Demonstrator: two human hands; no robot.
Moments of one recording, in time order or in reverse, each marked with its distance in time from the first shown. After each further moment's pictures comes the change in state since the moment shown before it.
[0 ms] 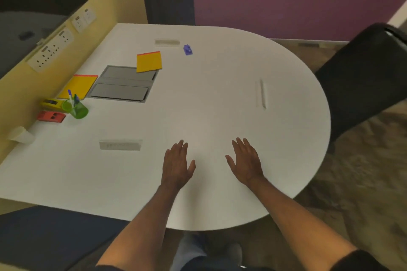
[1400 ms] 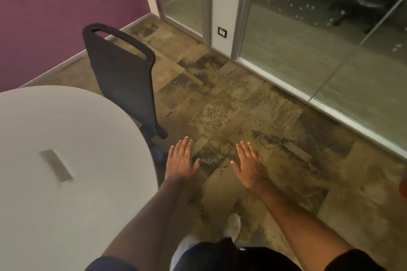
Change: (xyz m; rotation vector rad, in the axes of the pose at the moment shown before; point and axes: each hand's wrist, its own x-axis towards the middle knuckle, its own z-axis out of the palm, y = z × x) left_hand 0.080 0.654 0.185 0.188 -0.343 0.952; right_hand -0.243 0.552 -0.058 0.205 0.110 0.946
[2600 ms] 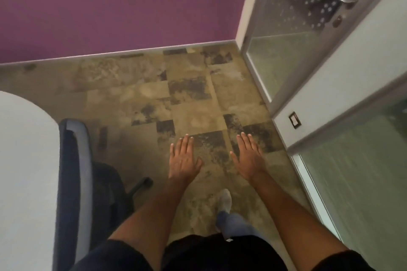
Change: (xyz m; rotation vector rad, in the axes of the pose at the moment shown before) left_hand 0.671 -0.130 -0.162 -0.212 0.147 -0.598; right_hand 0.810 -0.128 -0.266 -0.175 -0.016 -0.533
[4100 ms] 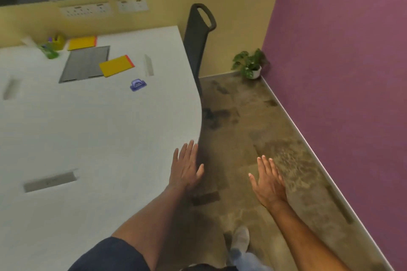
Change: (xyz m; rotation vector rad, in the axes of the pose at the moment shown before) left_hand 0.345 -0.628 -0.279 -0.153 0.375 -1.412; right_hand 0.708 -0.826 0.005 -0.214 -0.217 -1.339
